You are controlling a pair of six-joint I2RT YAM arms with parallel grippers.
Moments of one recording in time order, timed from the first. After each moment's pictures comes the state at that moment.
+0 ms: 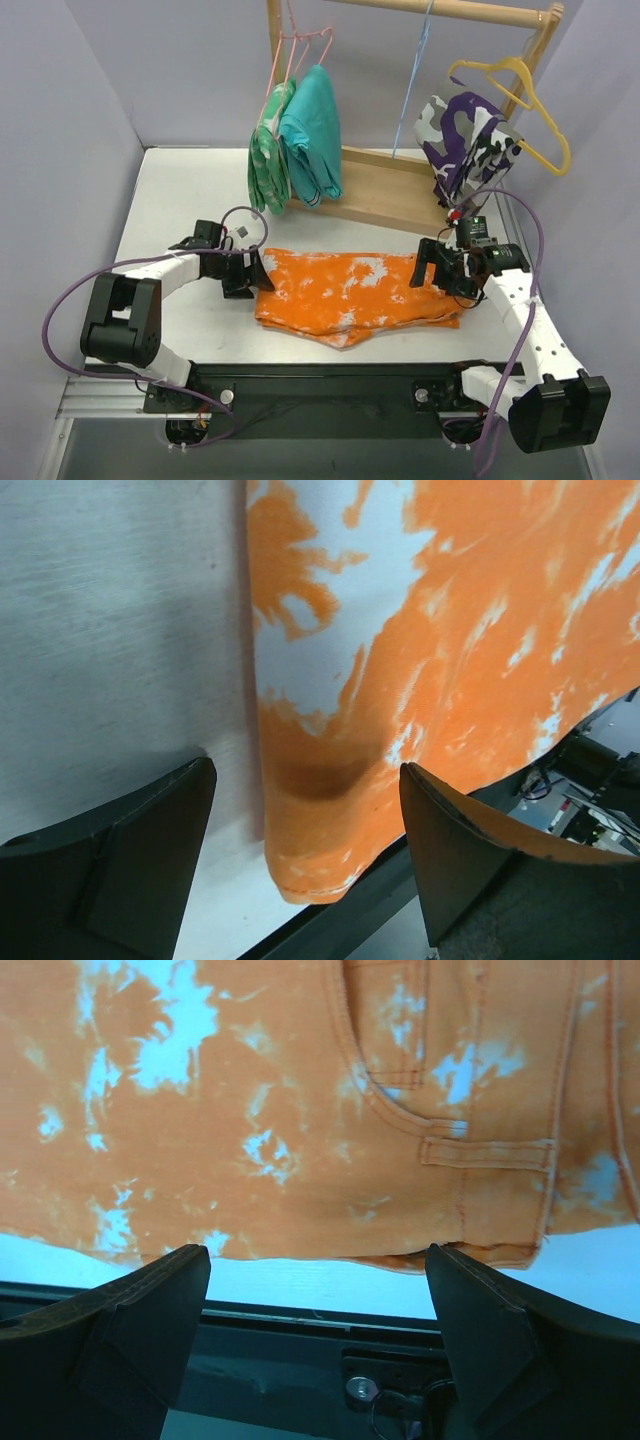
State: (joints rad) left arm -0.17 1.54 0.76 -0.40 0.57 -0.39; right arm 0.11 1.07 0.89 -0.94 -0.11 0.30
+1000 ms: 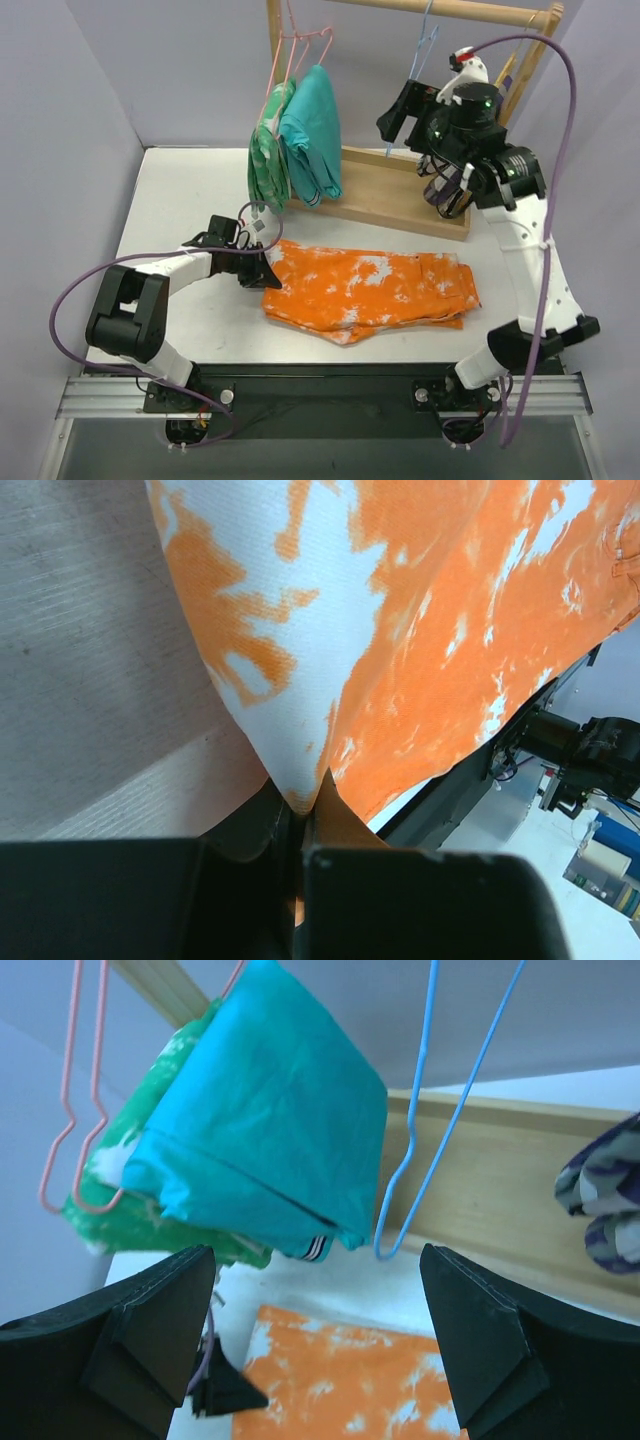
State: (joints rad) left arm -0.27 1.58 0.80 -0.27 0.67 -0.47; right arm 0.40 1.48 2.02 -0.82 0.08 0.45
